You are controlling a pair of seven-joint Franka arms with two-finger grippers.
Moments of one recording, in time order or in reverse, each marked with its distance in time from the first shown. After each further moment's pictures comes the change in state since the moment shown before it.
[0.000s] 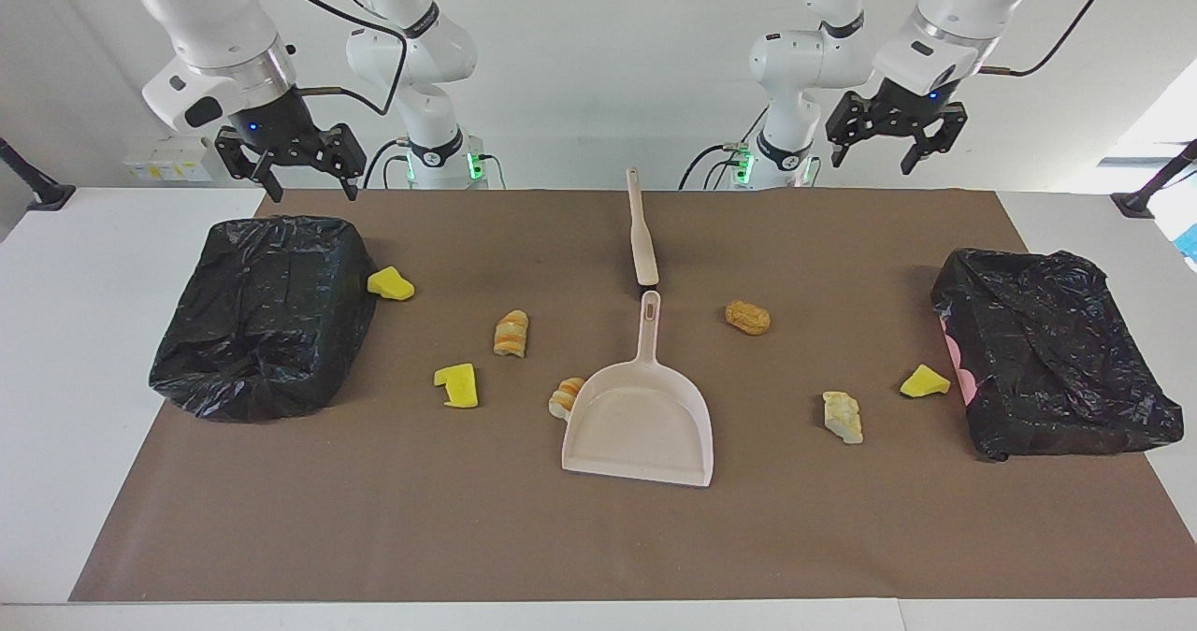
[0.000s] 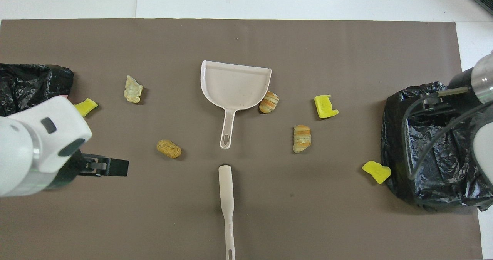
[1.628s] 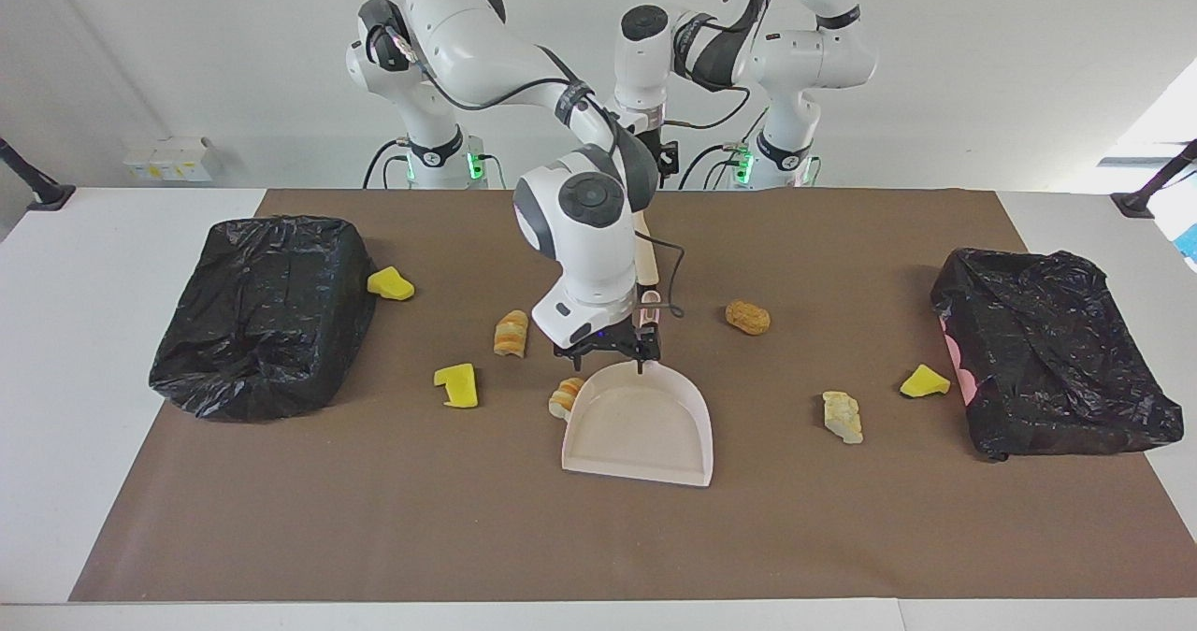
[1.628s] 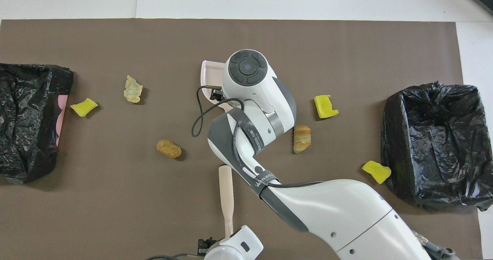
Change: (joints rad) left arm 0.002 -0.098 -0.719 -0.637 -0.318 0.660 -0.428; right arm 0.446 0.654 0.043 0.257 -0.001 0.509 0.732
